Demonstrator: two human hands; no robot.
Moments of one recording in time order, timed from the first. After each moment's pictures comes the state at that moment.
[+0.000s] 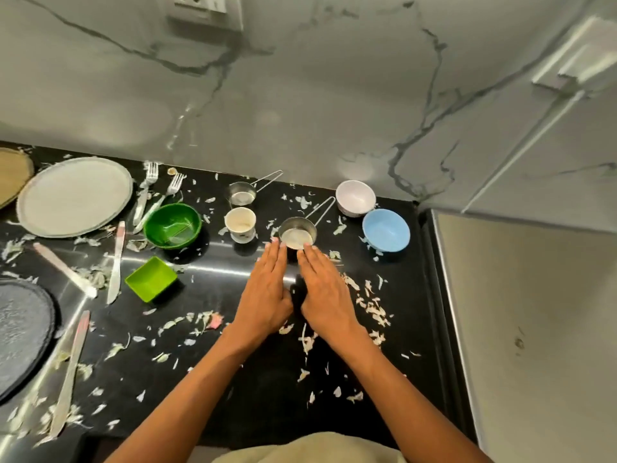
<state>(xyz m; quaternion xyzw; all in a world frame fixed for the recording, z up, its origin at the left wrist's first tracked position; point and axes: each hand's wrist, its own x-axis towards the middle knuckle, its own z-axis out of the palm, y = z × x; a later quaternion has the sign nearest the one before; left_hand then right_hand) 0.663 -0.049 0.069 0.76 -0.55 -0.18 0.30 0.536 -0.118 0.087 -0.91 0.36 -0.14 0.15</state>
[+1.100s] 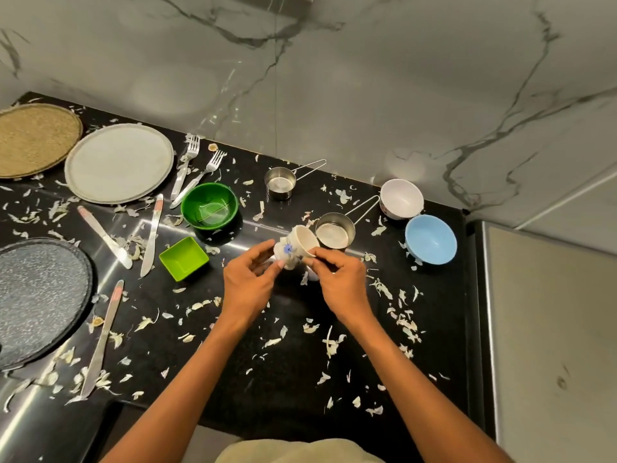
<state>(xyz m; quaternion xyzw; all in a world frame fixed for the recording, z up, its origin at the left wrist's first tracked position) 0.713 -0.025 0.081 0.71 -0.18 -0.30 0.61 0.588 -0.133 0.089 -0.72 0.41 -0.26 0.50</state>
